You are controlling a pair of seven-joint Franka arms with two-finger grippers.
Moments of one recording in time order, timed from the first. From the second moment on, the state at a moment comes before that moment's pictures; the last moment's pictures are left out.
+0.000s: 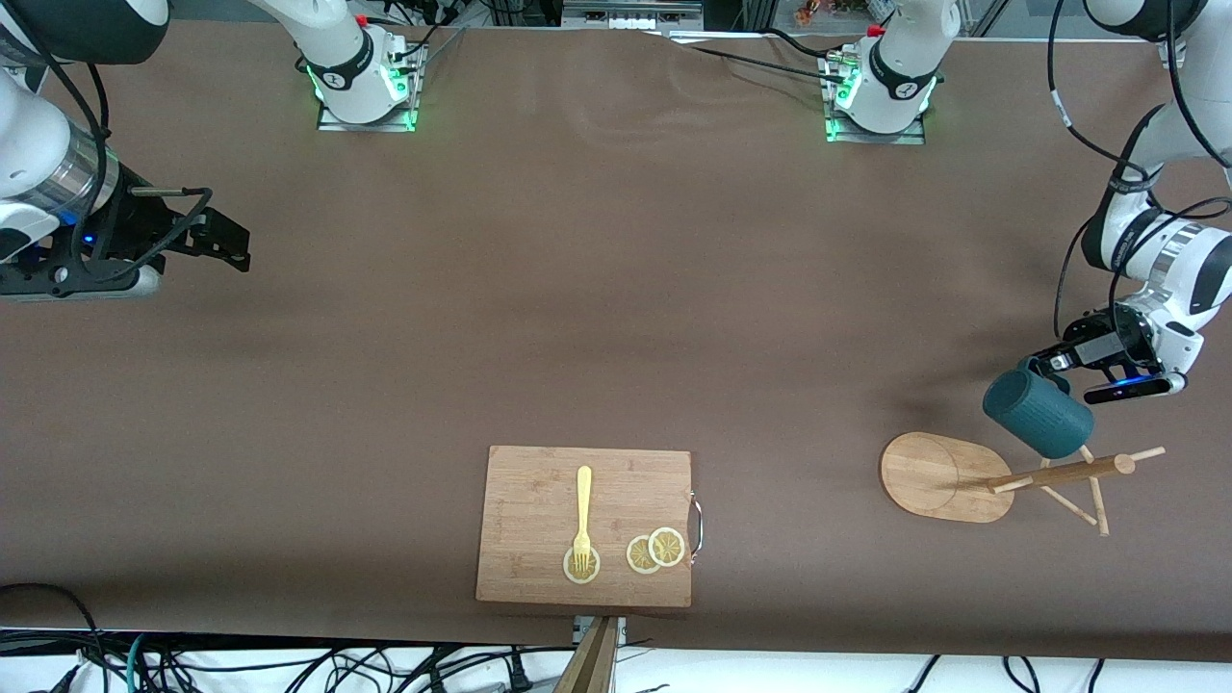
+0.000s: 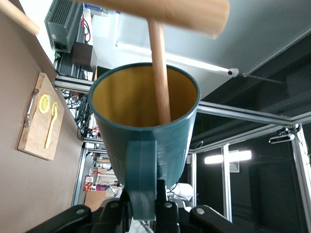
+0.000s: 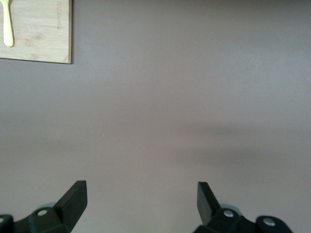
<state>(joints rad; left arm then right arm) 0.39 0.71 0.17 -1.84 -1.71 1.23 0.76 0.30 0.13 -0.17 -1.49 0.01 1.58 0.08</state>
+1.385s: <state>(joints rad) 0.45 0.76 0.17 -1.67 -1.37 1.14 0.70 0.30 0.13 -0.17 -1.49 0.00 1.58 0.08</state>
